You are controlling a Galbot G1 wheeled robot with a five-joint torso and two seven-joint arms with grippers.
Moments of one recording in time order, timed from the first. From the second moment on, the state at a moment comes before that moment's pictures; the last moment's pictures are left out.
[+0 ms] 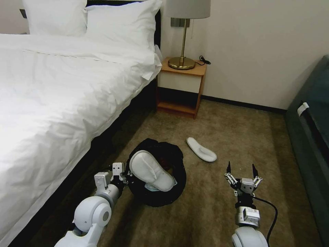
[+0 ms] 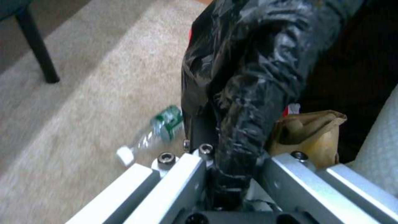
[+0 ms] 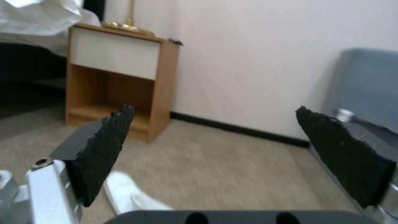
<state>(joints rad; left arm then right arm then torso) 1.35 -1.27 -0.41 -2.02 -0.56 0.57 -0.13 -1.50 1.37 0.49 1.72 -0.08 0.41 0.35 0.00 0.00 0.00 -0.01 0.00</state>
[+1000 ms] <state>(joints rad) 1.40 -1.28 -0.41 -2.06 -0.54 0.58 -0.13 -1.51 1.40 0.47 1.68 -0.20 0.49 0.27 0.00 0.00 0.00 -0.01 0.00</state>
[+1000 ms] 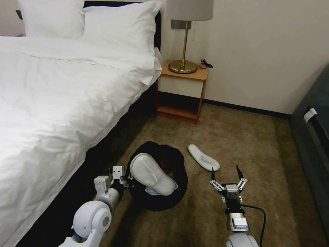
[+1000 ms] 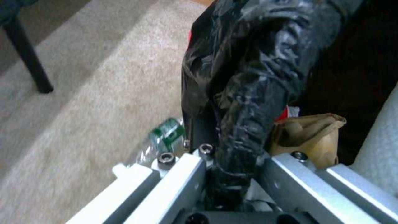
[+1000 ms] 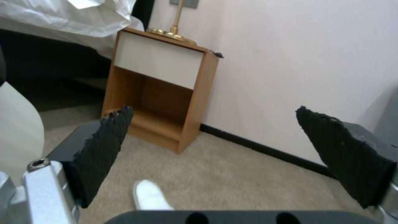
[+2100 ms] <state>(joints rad) 1.46 -1.32 -0.40 -2.08 -0.48 0.56 -0.12 -1.49 1.27 0.45 1.65 -0.14 0.44 0.24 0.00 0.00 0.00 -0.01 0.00</state>
